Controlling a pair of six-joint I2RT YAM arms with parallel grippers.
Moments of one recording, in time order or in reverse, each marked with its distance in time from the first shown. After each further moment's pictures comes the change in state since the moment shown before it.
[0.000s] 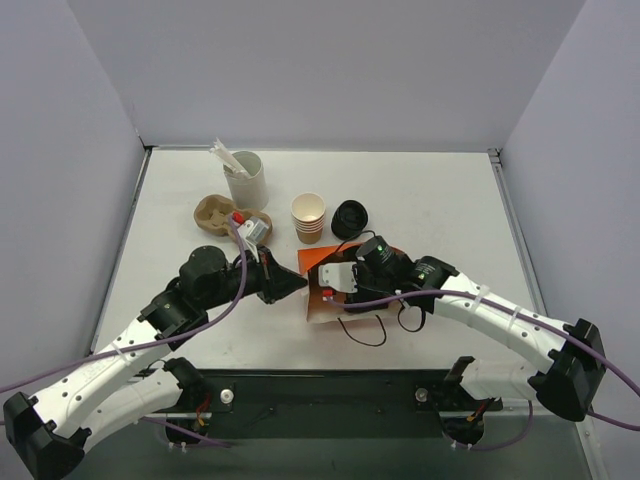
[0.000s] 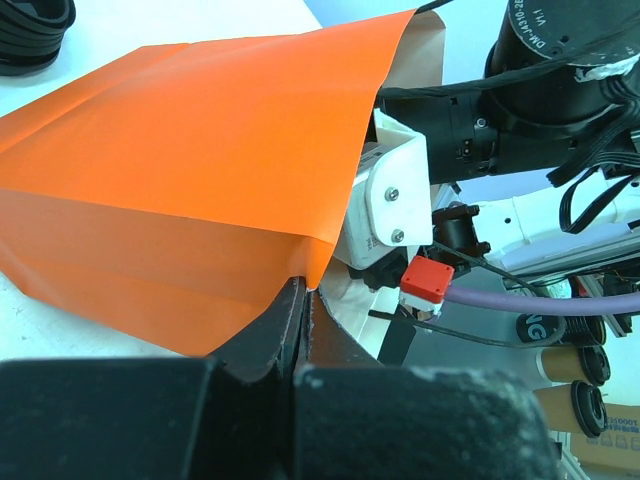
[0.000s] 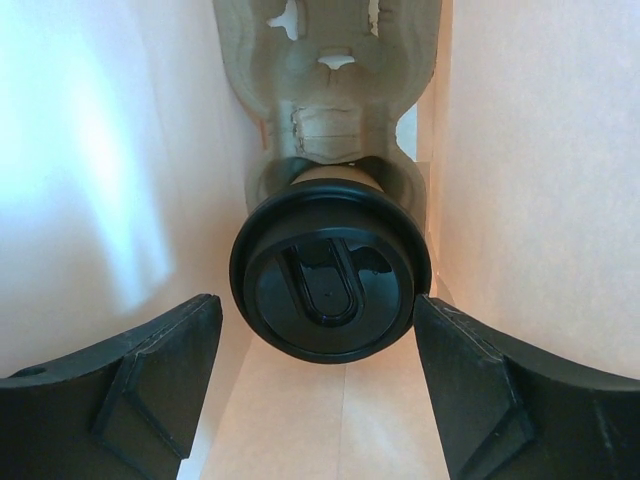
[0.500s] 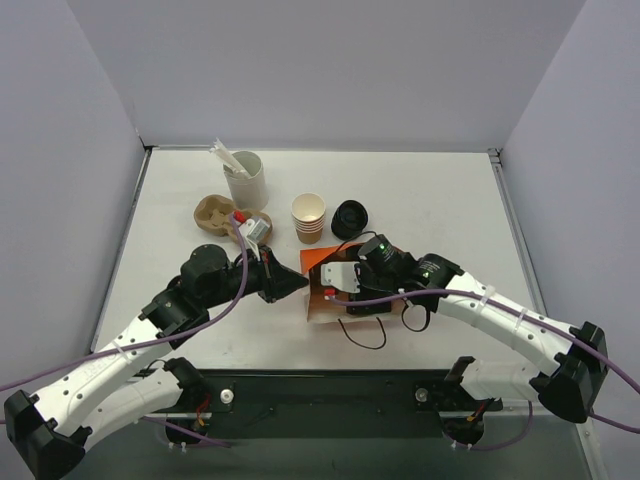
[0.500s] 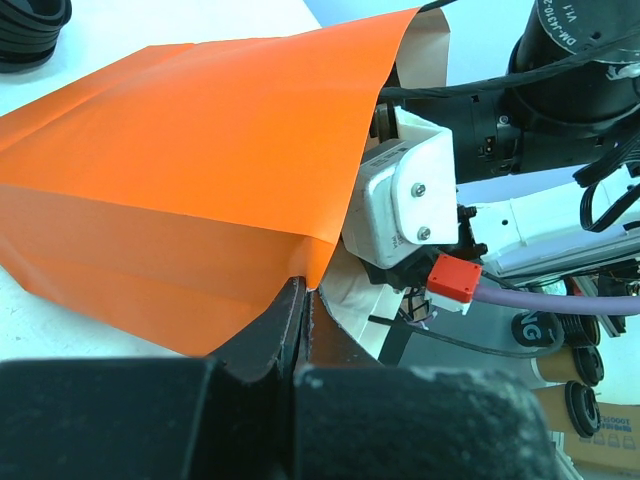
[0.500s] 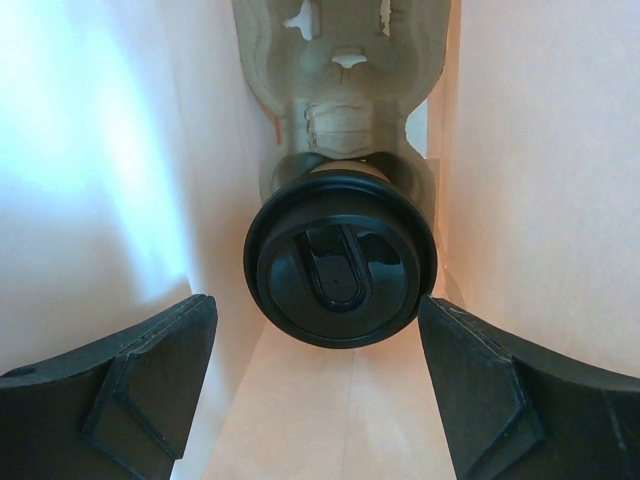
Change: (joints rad) left arm 0.000 0.015 0.010 -0.002 0.003 -0.008; right arm 0.001 -0.010 0.046 -0.090 -0.014 0.037
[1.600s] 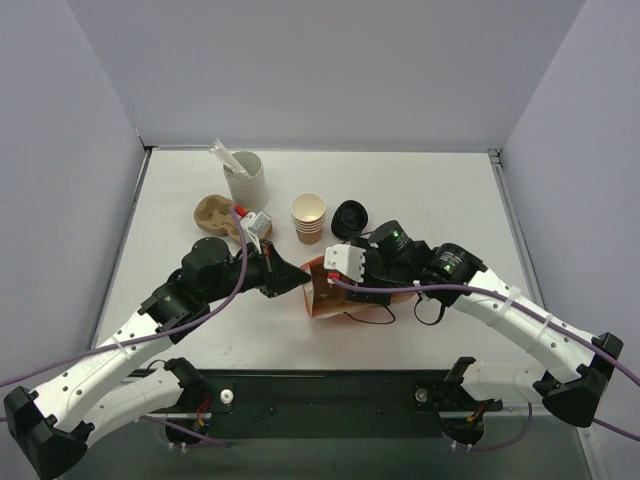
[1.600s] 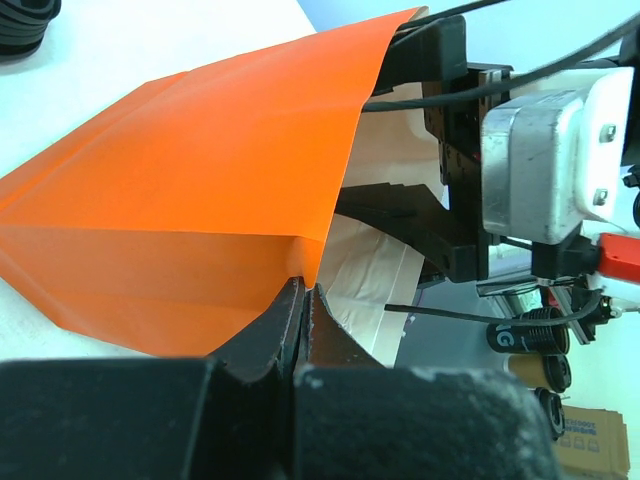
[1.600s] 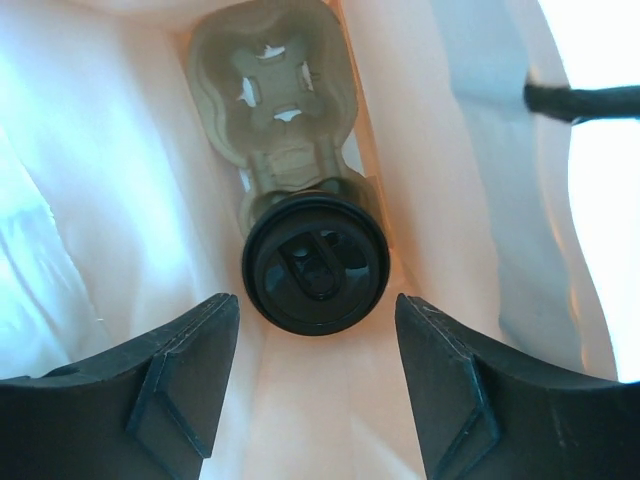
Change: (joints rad) left arm 0.000 0.036 0.069 -0.047 0.000 -0.052; right arm 0.006 -0.033 0.186 -0.149 -0.090 0.132
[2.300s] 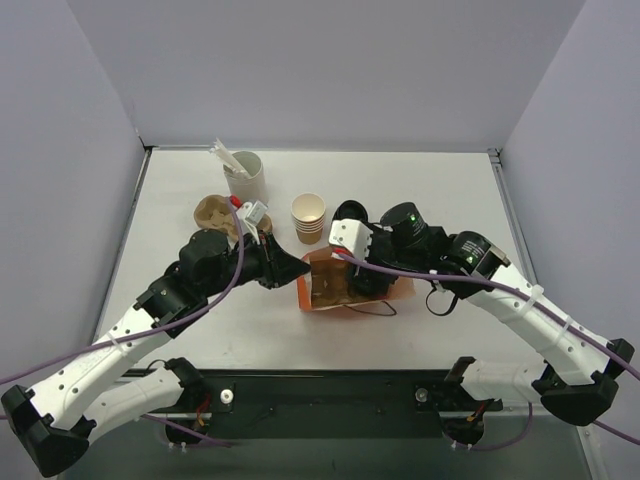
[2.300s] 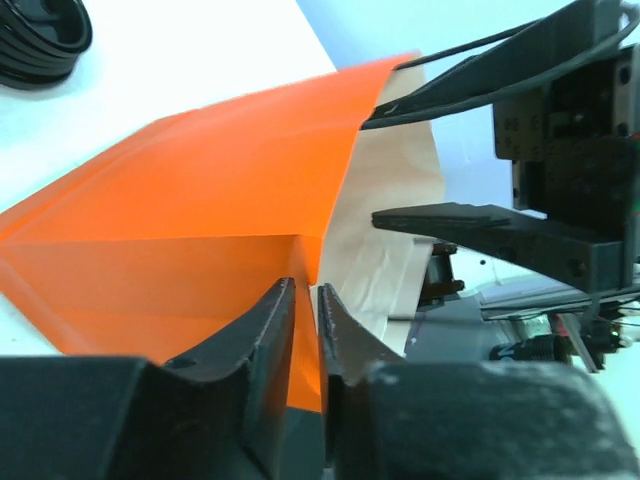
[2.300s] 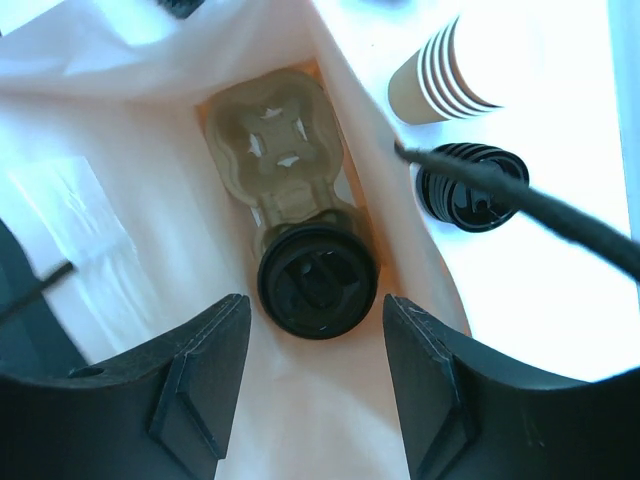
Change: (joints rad) left arm 0.000 0.032 0.097 -0.069 -0.058 -0.003; right arm -0.005 0.005 0.192 -0.076 -0.080 0.151
